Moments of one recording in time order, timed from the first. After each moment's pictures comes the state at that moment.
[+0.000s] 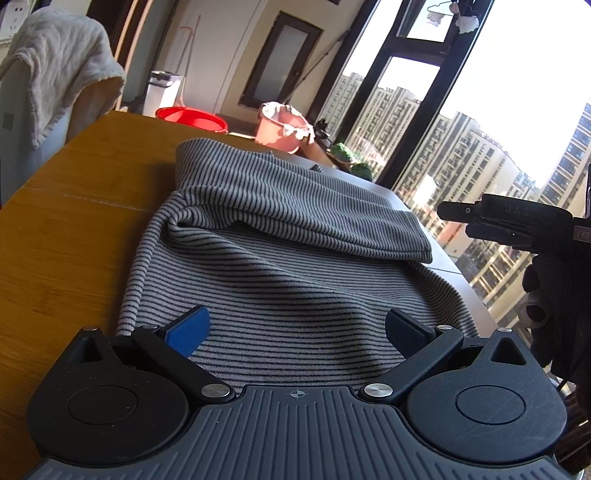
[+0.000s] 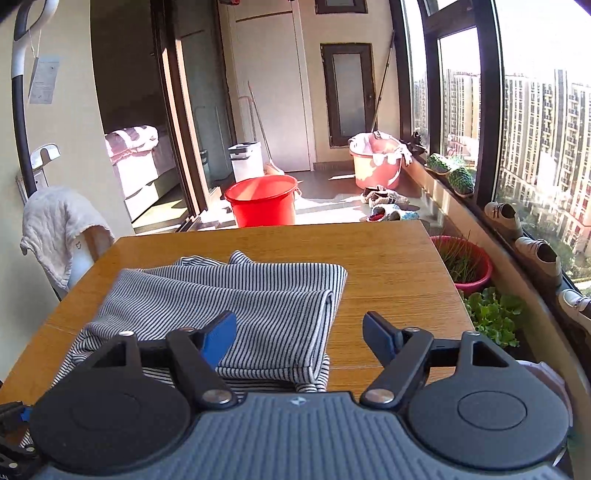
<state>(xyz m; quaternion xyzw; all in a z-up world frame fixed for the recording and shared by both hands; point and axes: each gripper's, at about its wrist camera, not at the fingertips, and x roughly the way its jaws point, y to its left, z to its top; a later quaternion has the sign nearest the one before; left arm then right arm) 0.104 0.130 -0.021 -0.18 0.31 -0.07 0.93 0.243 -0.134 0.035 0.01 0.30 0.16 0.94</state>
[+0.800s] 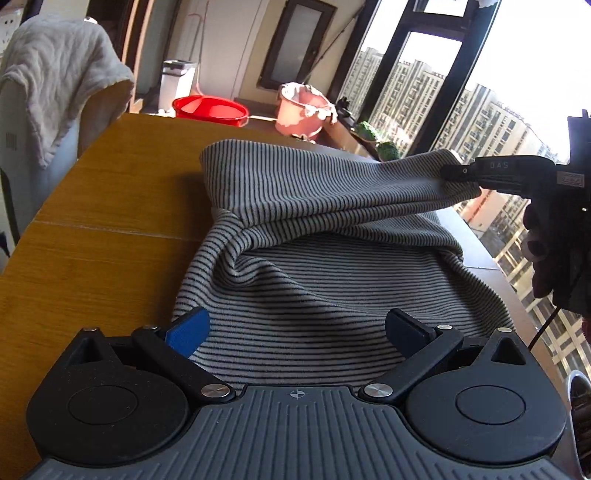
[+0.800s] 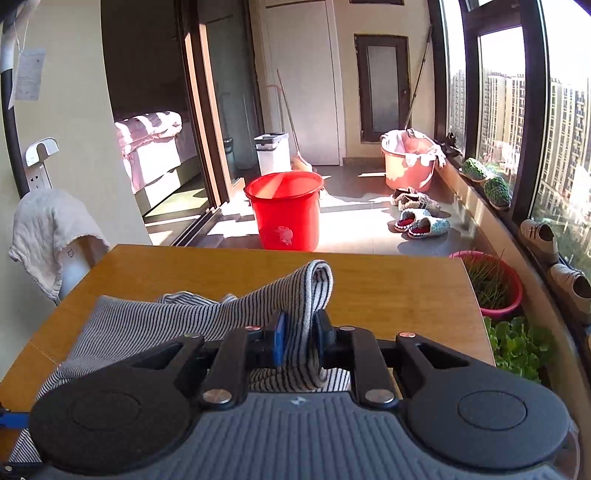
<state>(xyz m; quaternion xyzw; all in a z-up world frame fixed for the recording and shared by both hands) 0.144 0.148 -0.015 -0.13 0.36 -0.04 0.92 0.345 -0.128 0.023 -0.01 0.33 0.20 0.92</state>
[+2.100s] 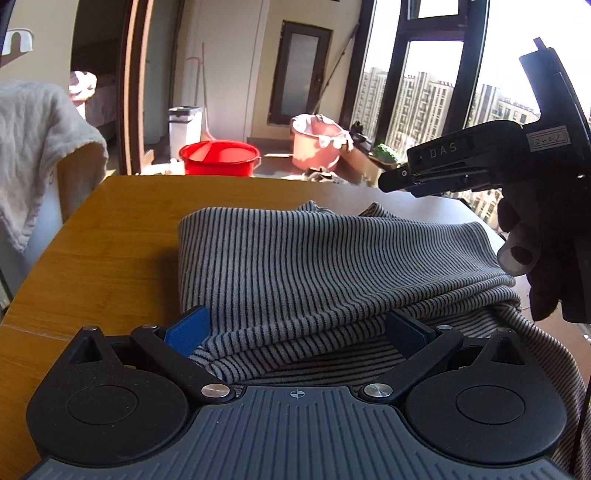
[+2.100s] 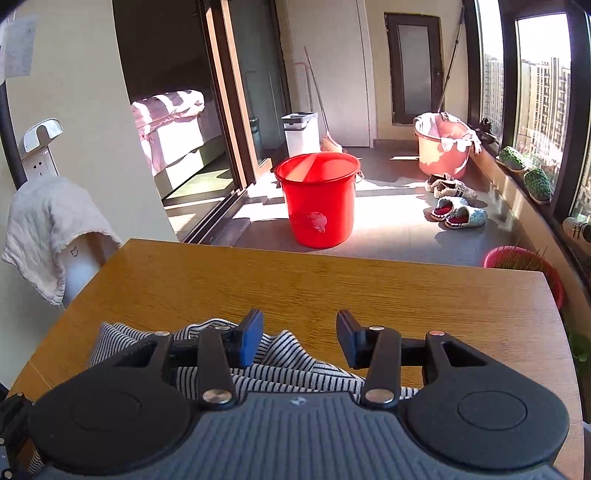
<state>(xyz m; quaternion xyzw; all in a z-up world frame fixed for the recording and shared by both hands) 0.217 0.133 -0.019 -0.09 0.30 0.01 0.95 0.402 -0.036 0.014 -0.02 0.35 0.25 0.90</state>
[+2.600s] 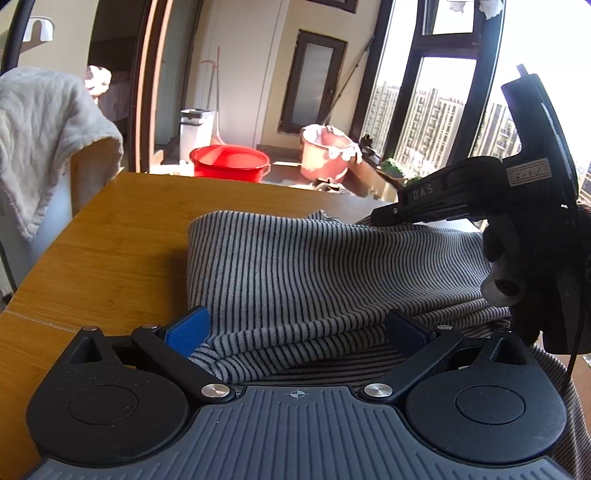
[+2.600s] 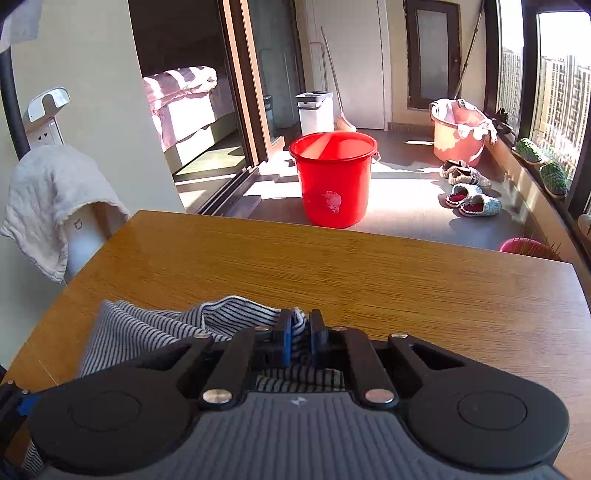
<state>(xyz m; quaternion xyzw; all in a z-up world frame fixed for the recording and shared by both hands) 0.209 0.138 -0.017 -0.11 0.28 0.02 0.95 0.383 -0.016 0.013 -0.02 0.35 0.29 0.89</state>
